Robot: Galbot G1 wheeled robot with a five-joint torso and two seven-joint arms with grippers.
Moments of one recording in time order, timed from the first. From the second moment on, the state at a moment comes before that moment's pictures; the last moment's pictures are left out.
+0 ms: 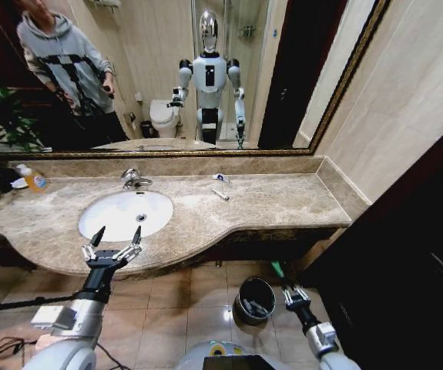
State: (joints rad) left arm 1.84 -1.36 -0.82 -2.47 -0.37 0.04 0.05; right arm -1.74 1.27 0.58 1.70 0.15 0.20 -0.13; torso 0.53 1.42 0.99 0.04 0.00
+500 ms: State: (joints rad) left arm 1.84 -1.36 -0.82 -2.47 -0.37 0.04 0.05; right arm -1.43 1.27 0.47 1.30 -0.09 -0.01 -0.26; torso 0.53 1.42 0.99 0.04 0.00
